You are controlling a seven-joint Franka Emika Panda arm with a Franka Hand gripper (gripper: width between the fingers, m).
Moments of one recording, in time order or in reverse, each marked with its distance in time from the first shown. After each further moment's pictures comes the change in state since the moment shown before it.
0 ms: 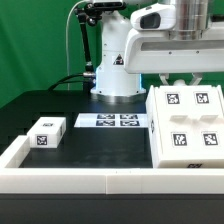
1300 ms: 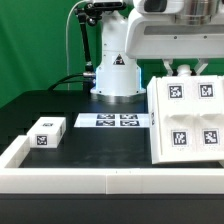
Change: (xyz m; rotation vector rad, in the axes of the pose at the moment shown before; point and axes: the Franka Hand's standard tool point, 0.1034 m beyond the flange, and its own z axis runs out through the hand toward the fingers) arm 0.019 -0.001 -0.031 -0.012 -0.143 -0.002
